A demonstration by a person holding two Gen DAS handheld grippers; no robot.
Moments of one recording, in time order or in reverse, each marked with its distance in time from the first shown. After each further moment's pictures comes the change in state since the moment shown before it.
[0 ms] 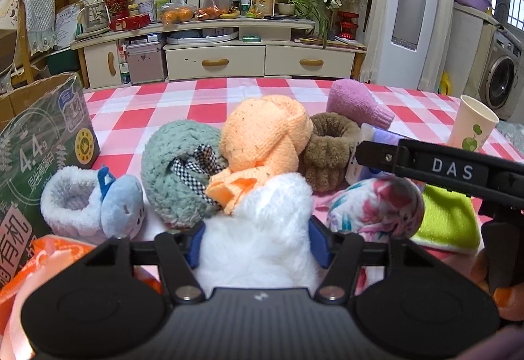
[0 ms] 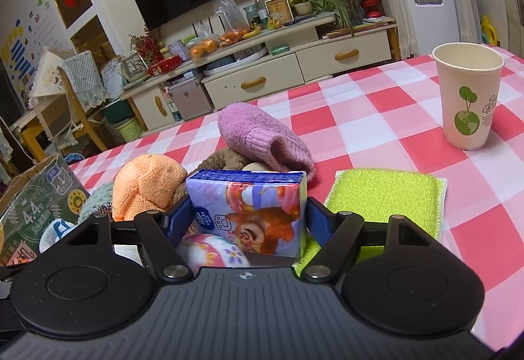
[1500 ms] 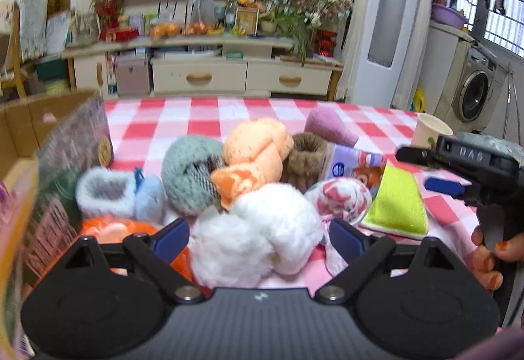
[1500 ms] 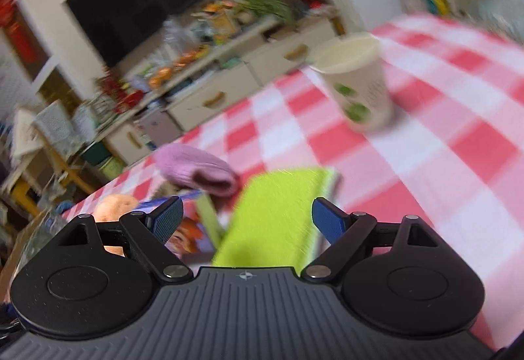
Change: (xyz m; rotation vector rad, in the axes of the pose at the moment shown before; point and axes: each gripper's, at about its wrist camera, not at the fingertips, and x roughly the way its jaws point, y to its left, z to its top) left arm -0.052 0.016 -0.009 -0.015 -0.039 -0.095; right arm -0.035 -0.038 0.000 0.183 -0.025 -0.011
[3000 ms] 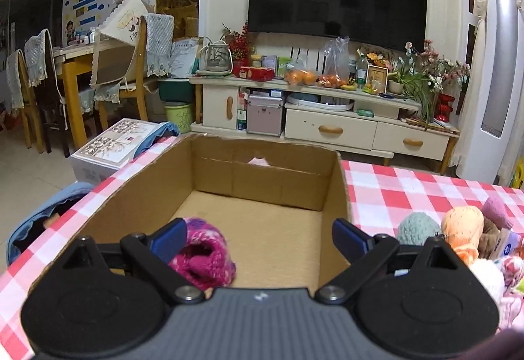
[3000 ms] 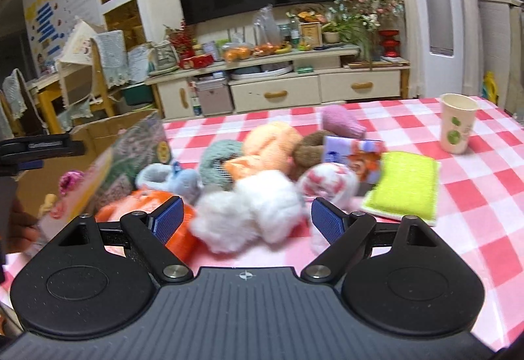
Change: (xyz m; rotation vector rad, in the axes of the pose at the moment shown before) left arm -0.078 0.169 0.020 -0.151 -0.189 0.371; right arm -0.040 0.148 -0.081 -0.367 -0.020 -0.040
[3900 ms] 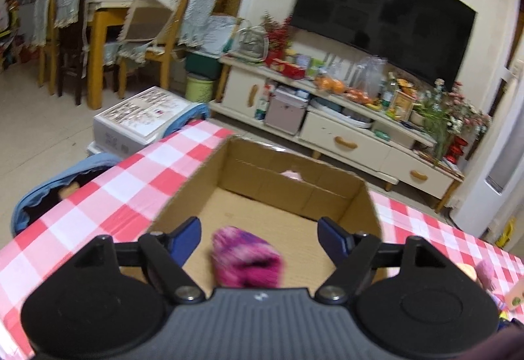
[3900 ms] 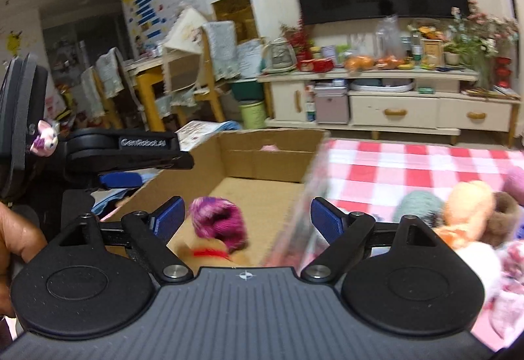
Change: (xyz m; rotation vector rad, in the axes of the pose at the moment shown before) left arm 0.001 0.059 0.025 -0.233 0.041 -0.029; right arm 0.046 0.111 0.042 -0.138 0.007 0.374
